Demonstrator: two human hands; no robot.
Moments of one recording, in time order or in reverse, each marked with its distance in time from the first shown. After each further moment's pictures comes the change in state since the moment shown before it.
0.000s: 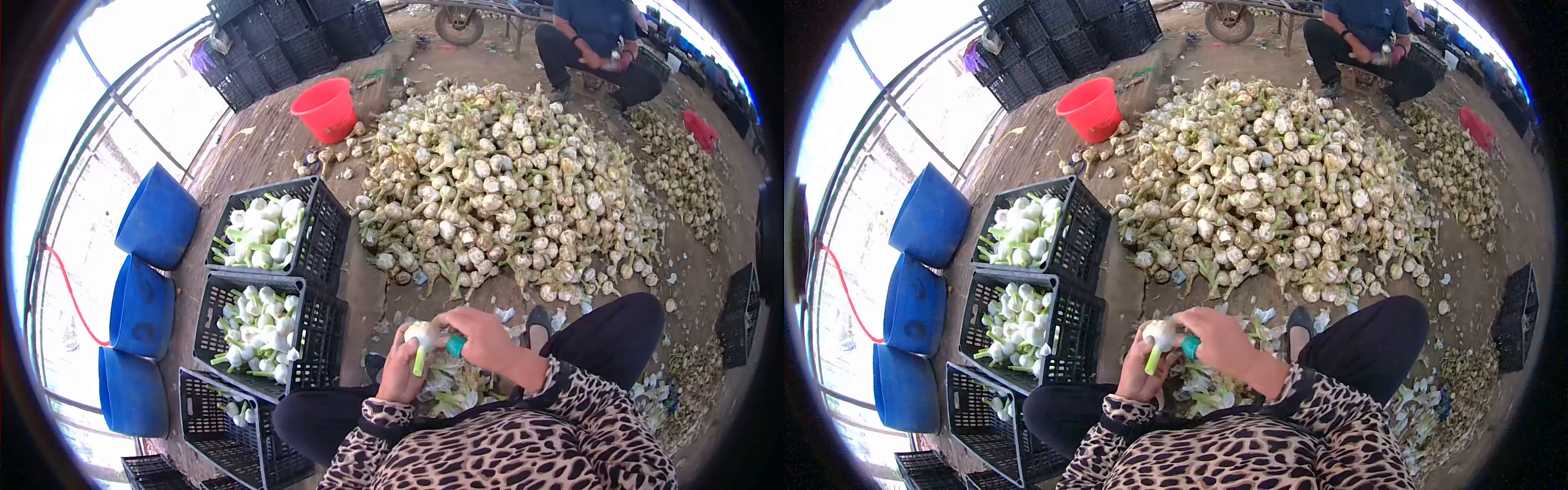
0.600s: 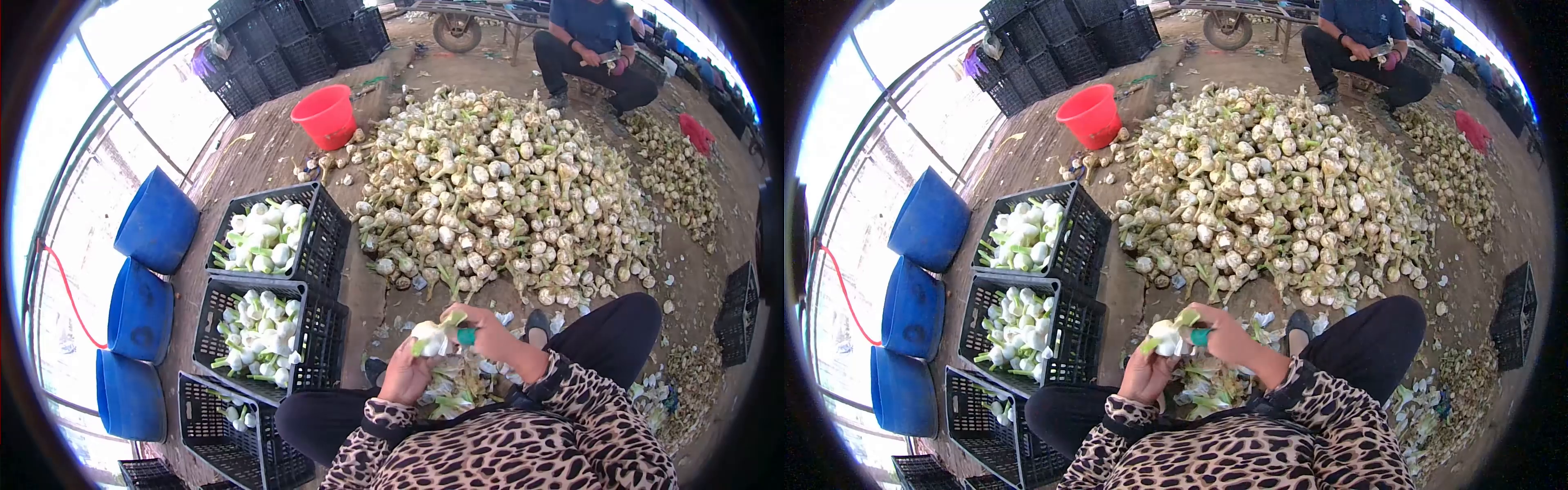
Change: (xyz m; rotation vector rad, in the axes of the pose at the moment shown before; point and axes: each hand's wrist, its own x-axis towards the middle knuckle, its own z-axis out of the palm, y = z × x) left_hand 0.003 -0.001 -0.005 -0.004 -0.031 -0.039; right_hand 0.002 0.013 0.001 0.870 -0.131 0.348
